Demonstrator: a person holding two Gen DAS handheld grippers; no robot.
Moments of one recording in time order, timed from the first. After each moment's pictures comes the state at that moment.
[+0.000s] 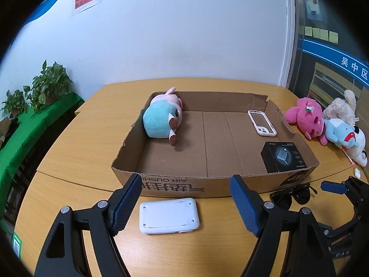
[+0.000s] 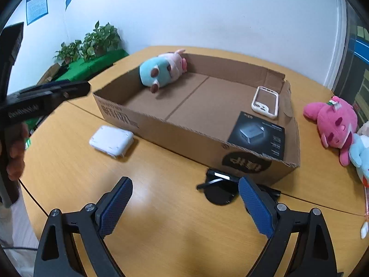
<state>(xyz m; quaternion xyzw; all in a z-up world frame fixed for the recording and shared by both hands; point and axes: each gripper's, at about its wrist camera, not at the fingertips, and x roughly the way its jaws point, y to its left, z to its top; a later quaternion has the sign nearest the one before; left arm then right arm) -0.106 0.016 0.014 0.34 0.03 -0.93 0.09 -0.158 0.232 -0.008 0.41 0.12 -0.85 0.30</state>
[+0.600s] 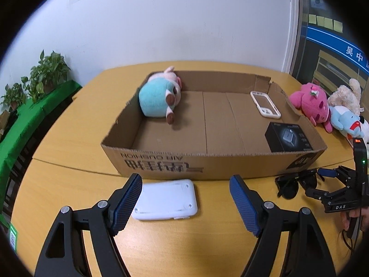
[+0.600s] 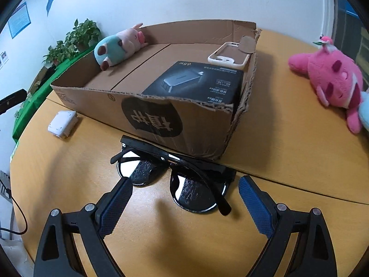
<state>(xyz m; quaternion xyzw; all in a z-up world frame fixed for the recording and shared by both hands) -0.111 0.018 -0.020 0.39 0.03 -0.92 0.09 -0.229 0.313 -0.095 0.46 0.08 -0.83 0.31</state>
